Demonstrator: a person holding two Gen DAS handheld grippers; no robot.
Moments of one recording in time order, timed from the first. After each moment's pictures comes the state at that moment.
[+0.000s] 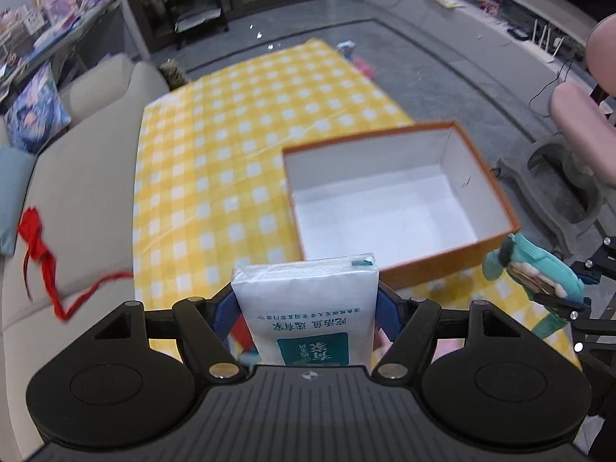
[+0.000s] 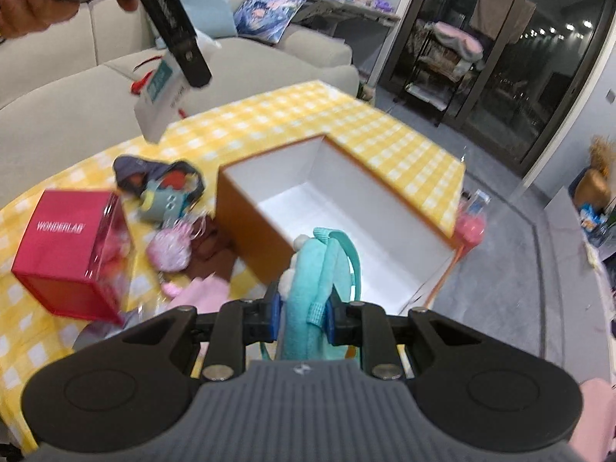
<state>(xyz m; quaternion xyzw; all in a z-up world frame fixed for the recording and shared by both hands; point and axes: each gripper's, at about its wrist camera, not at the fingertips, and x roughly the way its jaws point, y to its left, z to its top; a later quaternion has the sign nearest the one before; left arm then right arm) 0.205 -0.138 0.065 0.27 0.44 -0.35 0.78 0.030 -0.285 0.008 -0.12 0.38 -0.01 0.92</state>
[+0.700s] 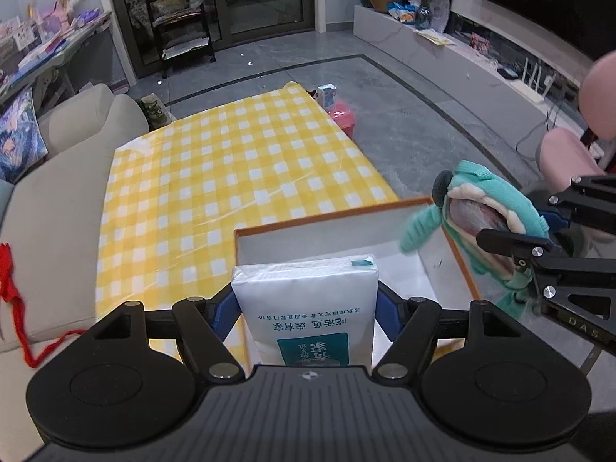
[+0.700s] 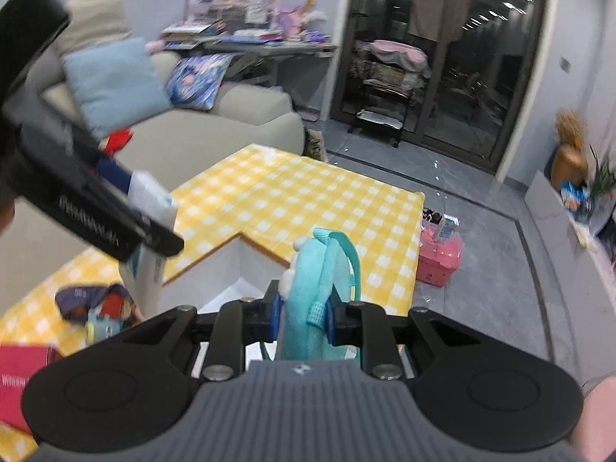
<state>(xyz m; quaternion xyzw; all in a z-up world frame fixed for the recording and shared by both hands) 0.221 -0.225 0.080 0.23 0.41 -0.38 0.80 0.127 -0.379 0.061 -0.01 0.32 -0.07 0.95</state>
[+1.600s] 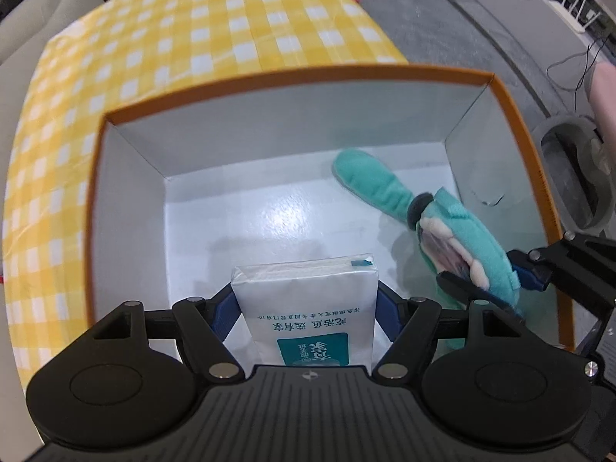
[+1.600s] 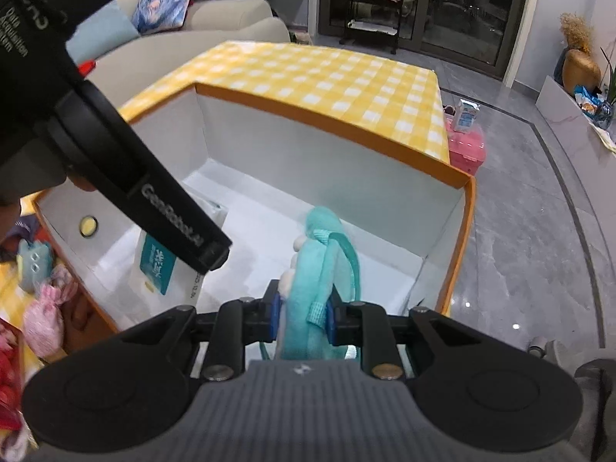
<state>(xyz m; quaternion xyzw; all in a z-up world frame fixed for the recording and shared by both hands) 0.259 -0.318 -0.096 0.25 0.56 -0.33 0.72 0.174 -0.406 -0.126 0.03 0.43 -0.07 0.90</state>
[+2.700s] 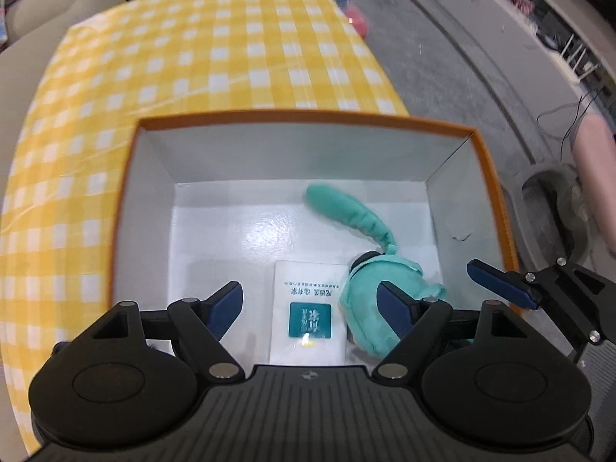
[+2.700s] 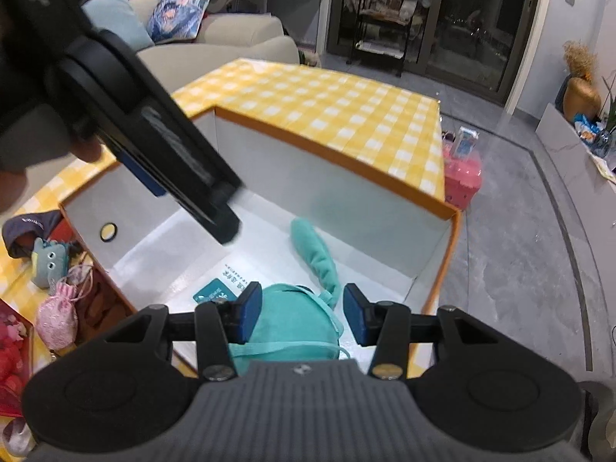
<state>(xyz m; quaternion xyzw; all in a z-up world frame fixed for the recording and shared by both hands) 0.262 -0.307 -0.069 0.19 0.56 -0.34 0.73 0.148 -0.395 -0.088 0.01 0.40 -0.07 0.92</state>
